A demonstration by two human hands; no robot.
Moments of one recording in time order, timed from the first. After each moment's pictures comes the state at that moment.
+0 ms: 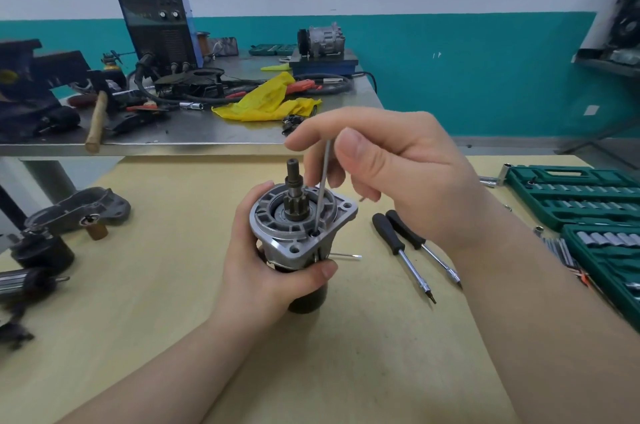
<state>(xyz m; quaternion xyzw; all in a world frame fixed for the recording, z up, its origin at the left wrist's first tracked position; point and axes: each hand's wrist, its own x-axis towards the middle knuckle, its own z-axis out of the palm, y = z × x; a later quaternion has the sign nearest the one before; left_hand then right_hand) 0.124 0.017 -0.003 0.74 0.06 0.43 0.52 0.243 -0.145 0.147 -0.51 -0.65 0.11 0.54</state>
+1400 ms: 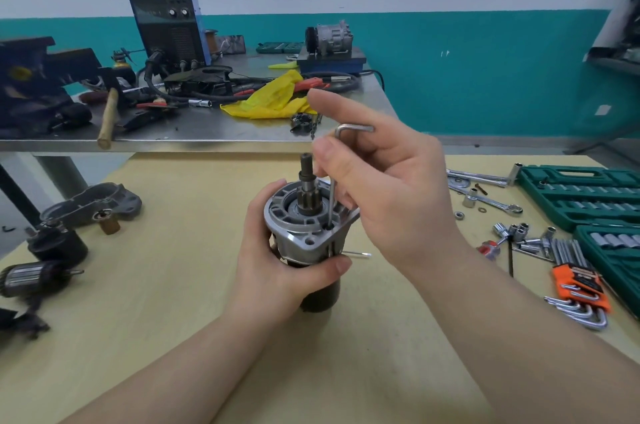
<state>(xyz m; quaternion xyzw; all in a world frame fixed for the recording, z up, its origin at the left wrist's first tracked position) 0.123 0.012 -0.001 0.73 0.07 0.43 0.53 0.212 -0.115 0.114 -0.47 -0.52 0.02 0.72</state>
